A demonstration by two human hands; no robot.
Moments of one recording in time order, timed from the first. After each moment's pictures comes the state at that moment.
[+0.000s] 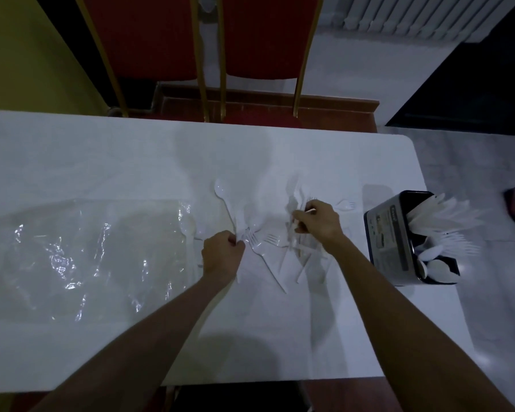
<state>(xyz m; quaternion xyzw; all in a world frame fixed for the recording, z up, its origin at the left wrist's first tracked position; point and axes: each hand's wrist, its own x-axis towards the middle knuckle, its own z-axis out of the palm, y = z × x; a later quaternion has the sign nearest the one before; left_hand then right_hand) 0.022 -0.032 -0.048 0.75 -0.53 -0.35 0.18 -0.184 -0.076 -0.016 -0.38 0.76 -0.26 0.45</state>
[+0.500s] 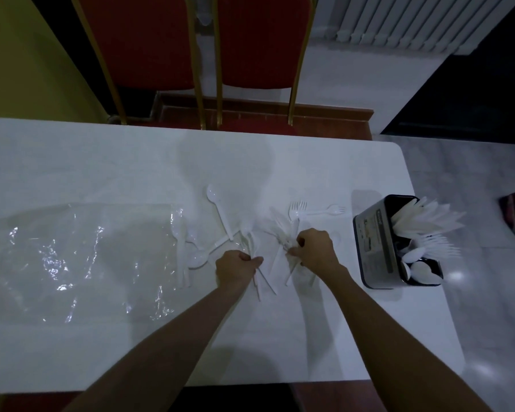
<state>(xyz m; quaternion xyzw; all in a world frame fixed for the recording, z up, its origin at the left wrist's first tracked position) -0.023 -0.009 -0.055 0.76 -0.41 -0.48 0.16 -0.198 -0.037 -0.026 -0.59 0.74 0.00 0.32</state>
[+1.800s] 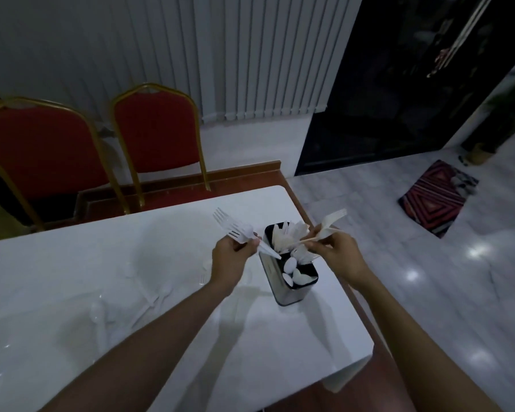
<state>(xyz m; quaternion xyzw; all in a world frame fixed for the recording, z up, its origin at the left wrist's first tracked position) -0.180 -0.026 0.090 0.47 -0.54 -0.59 0.37 -0.392 0.061 0.134 -0.49 0.75 -0.37 0.25</state>
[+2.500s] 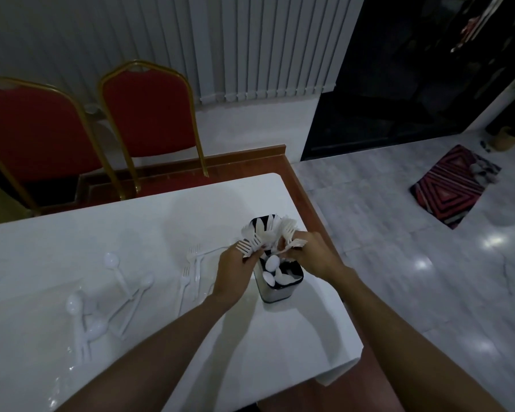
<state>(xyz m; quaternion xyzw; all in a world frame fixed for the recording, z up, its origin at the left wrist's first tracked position) -0.236 -0.007 0.047 0.47 -0.70 -0.42 0.33 -0.422 0.026 0.087 -0.64 0.71 -0.17 0.26</state>
